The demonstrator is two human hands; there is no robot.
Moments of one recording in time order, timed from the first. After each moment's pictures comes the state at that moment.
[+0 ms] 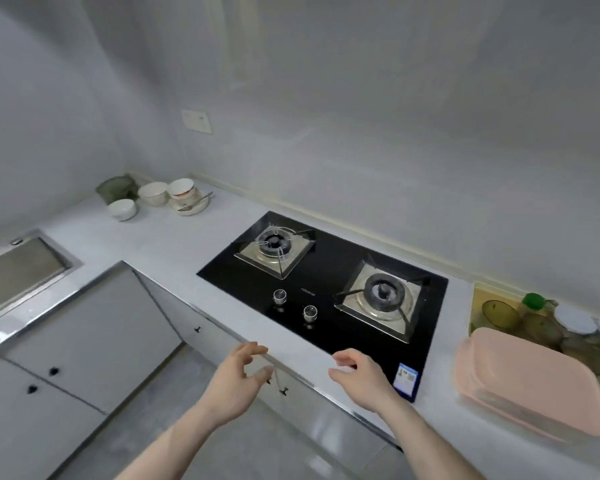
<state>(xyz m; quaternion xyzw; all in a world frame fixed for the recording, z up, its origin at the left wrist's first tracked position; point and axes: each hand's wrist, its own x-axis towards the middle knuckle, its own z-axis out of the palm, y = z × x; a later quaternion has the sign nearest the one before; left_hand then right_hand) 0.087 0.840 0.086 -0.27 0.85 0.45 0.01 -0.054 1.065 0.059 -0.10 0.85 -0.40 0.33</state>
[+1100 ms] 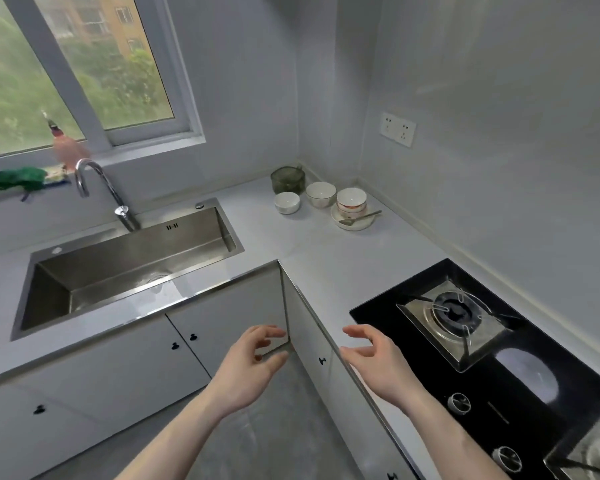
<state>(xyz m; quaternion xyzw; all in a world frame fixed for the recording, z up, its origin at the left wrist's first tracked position) 0.157 0.528 0.127 -0.42 0.76 0.48 -0.16 -0.060 0.666 0.130 -0.32 0.76 -0.41 0.39</state>
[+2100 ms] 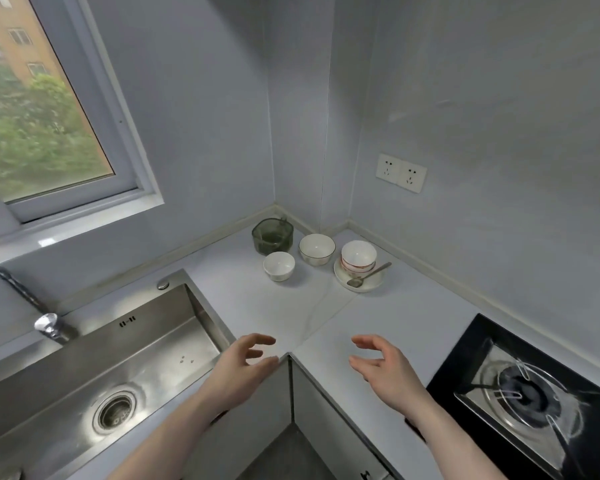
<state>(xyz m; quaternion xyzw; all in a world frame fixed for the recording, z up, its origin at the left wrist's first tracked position) 0.076 0.173 0.127 -0.37 0.78 0.50 -0.07 -0.123 0.379 0.112 -0.24 0.80 -0.45 0.32</state>
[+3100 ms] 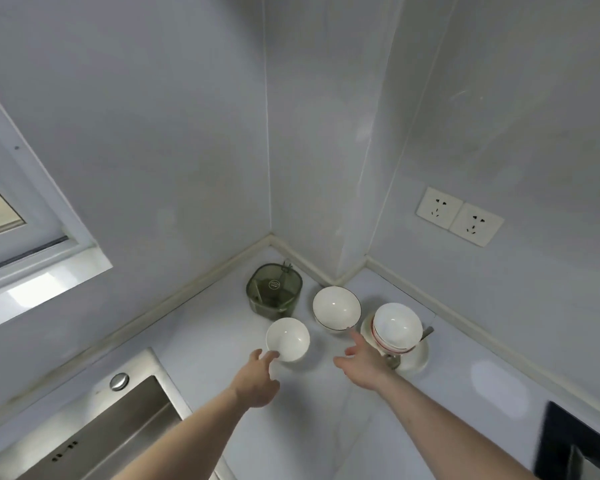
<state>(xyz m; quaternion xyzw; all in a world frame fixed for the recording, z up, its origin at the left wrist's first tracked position) -0.150 -0.116 -0.023 -0.33 0.86 0.33 0.20 -0.314 0.072 0.045 -0.15 0.86 -0.30 0.39</state>
